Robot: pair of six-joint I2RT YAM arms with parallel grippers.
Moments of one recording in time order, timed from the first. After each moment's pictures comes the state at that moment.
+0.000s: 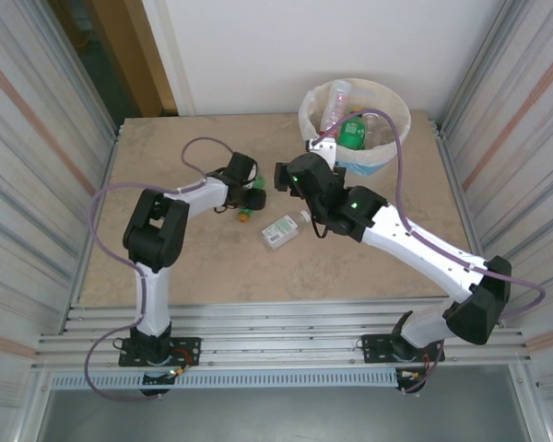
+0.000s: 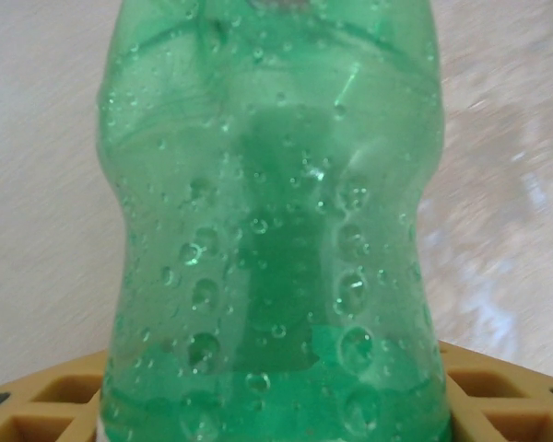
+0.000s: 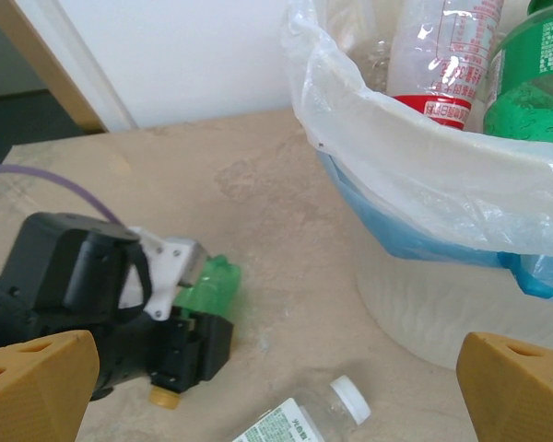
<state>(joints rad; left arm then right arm) -0.44 2.05 1.39 -0.38 0.00 -0.21 0.89 1.42 1.40 -0.56 0.65 0.61</state>
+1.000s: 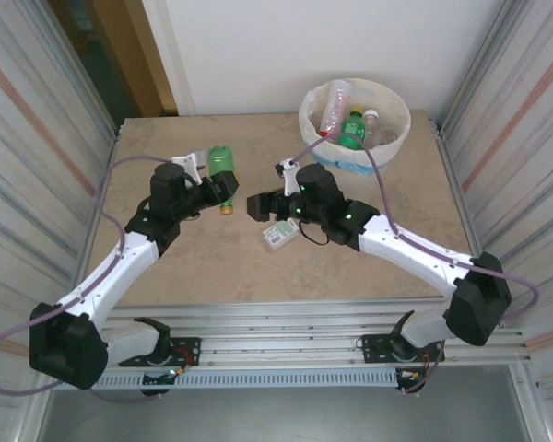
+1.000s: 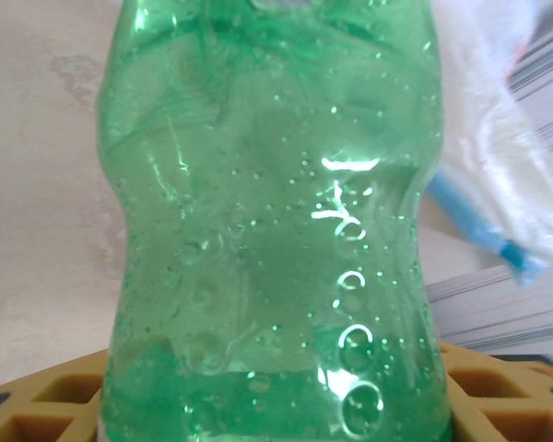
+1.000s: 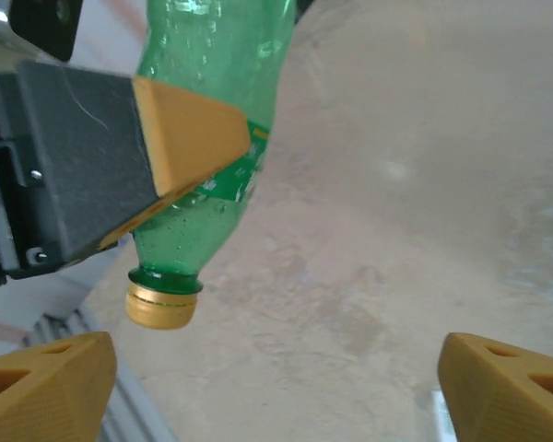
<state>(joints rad) -0.35 1.16 0.87 -0.05 0.30 -0.69 0.83 1.43 1.14 -0.13 -0.15 0.50</state>
